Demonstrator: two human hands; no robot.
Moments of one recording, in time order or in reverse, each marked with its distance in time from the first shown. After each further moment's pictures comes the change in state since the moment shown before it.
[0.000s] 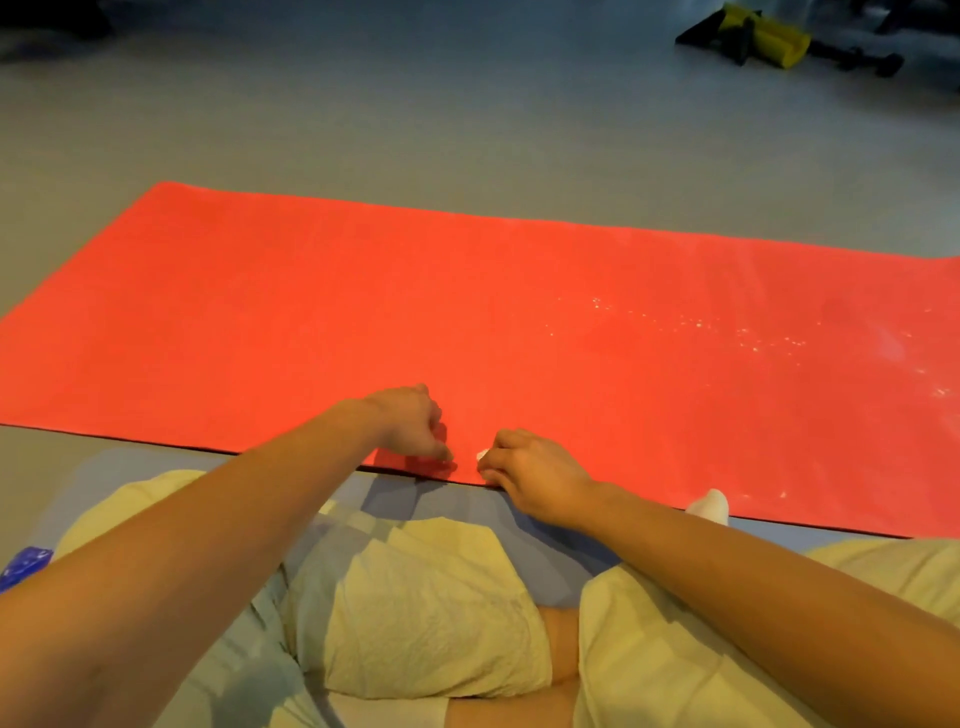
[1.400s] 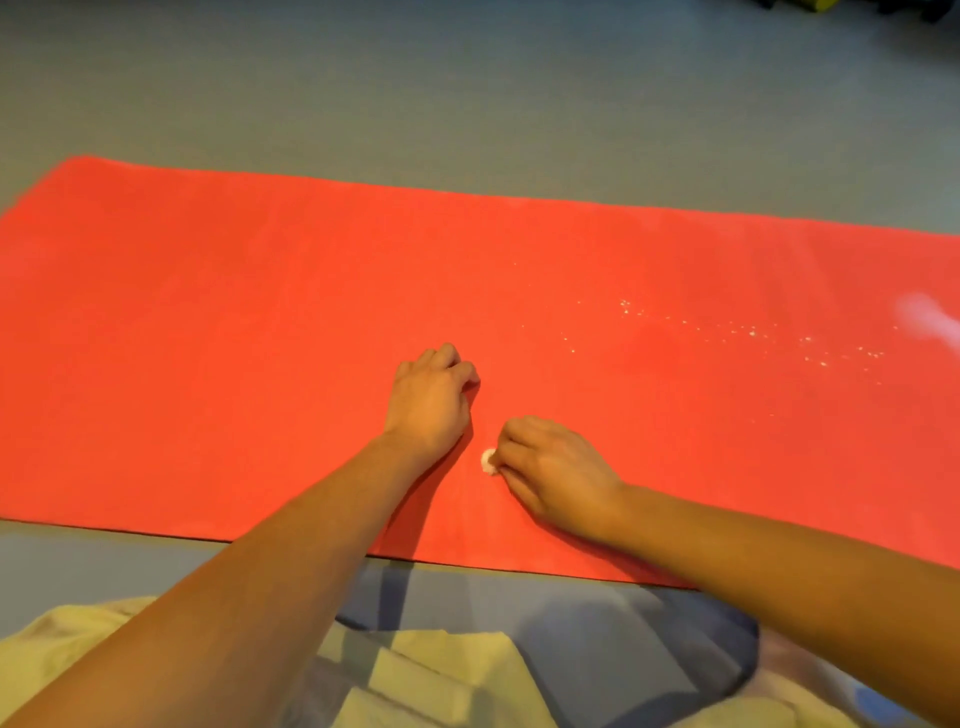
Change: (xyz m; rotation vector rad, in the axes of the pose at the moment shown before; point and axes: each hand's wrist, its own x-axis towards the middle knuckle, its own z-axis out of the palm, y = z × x) left_hand 0.130 -0.012 0.024 -0.254 0.734 -0.019; right_hand 0.063 0.058 -0.007 0.011 0.159 -0.130
